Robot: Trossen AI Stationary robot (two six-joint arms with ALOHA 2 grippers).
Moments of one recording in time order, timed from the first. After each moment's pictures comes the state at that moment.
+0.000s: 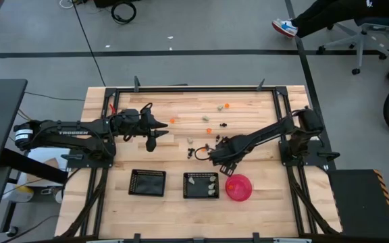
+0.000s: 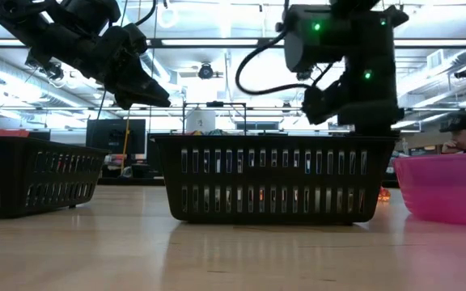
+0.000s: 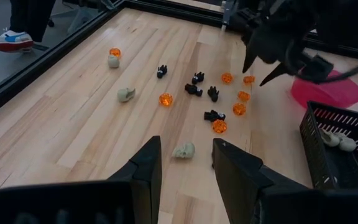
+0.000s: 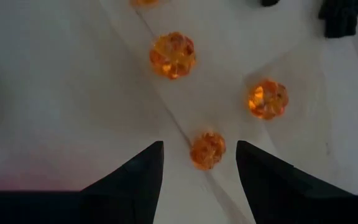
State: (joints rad) left arm 0.24 0.94 0.44 0.11 0.06 -0.10; right arm 0.17 1.82 1.13 -0.95 0.13 0.73
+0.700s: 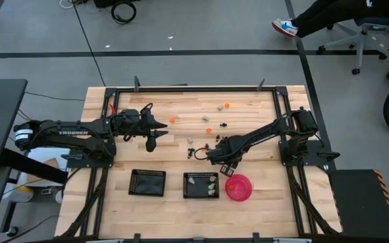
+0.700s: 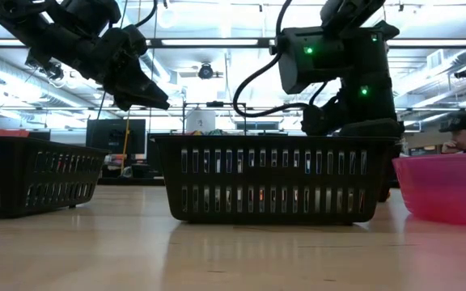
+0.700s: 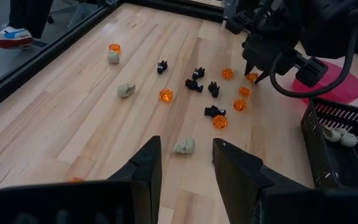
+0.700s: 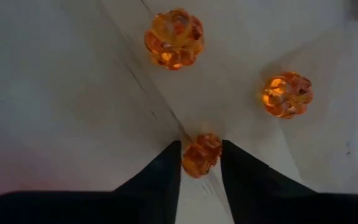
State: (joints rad) left arm 0.24 0.94 0.44 0.09 0.06 -0.10; right arm 0.14 1.88 1.13 -0.96 0.08 0.70
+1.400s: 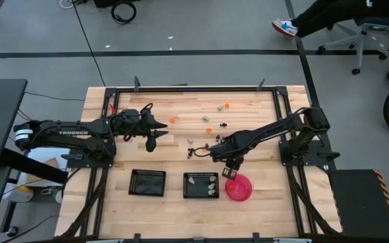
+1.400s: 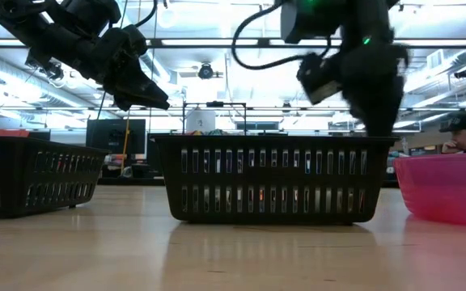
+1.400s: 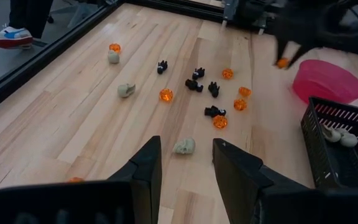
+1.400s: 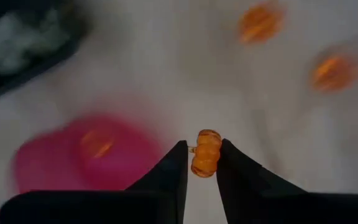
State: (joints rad) left arm 0.24 0.94 0.44 0.09 0.06 -0.10; right arm 0.17 1.74 1.20 -1.01 -0.14 0.61
